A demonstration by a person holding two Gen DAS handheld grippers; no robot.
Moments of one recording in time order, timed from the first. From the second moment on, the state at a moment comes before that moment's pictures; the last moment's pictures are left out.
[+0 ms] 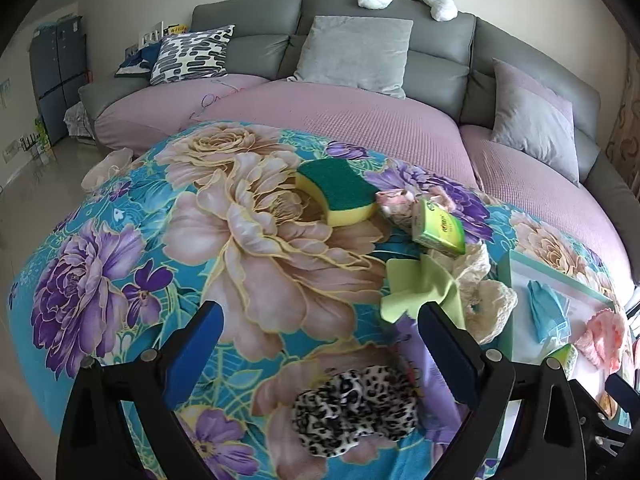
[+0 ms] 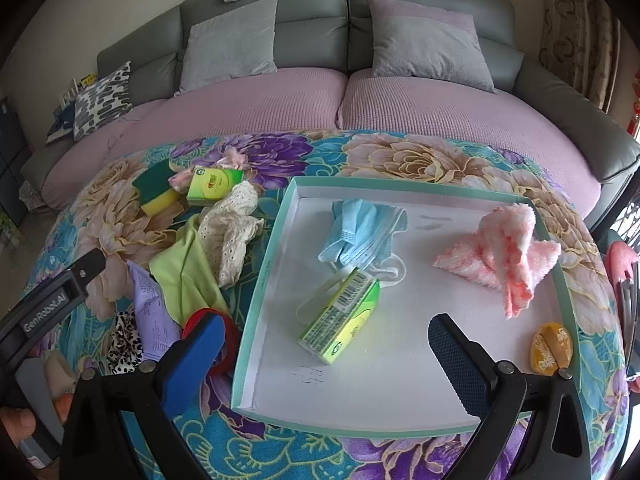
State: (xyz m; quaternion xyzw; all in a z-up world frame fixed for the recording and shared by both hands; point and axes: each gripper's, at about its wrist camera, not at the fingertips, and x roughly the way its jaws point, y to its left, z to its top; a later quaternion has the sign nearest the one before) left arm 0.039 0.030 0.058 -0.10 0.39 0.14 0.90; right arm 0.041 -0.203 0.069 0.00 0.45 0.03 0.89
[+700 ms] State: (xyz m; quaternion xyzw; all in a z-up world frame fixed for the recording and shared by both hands) left arm 0.032 0.050 0.007 -0.10 0.49 0.08 0.86; right arm 0.044 -0.154 0.055 -0.01 0.47 0.07 0.88
